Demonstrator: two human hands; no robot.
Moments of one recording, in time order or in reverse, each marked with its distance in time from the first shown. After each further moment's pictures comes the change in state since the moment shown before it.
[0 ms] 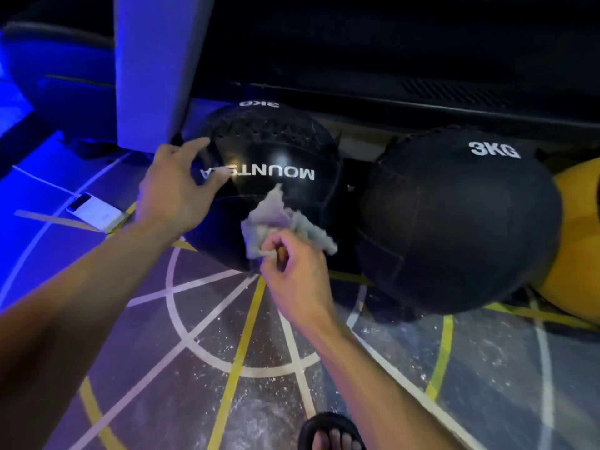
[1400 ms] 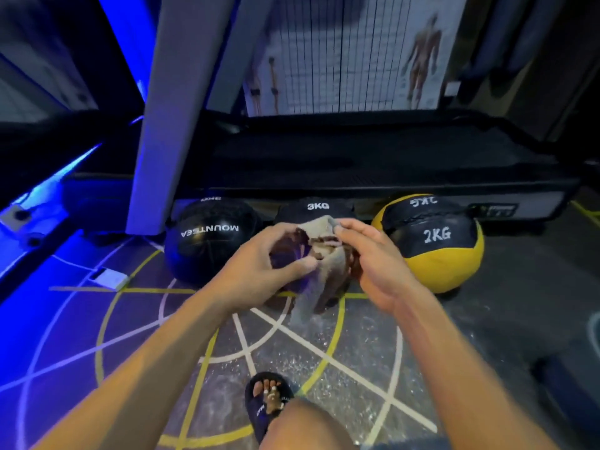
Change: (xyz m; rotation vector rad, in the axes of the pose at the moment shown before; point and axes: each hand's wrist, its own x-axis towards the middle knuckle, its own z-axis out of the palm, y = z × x) left_hand -0.300 0.301 -0.141 -0.480 -0.512 0.466; right_hand -0.194 -0.168 -0.368 0.783 0.014 0.253
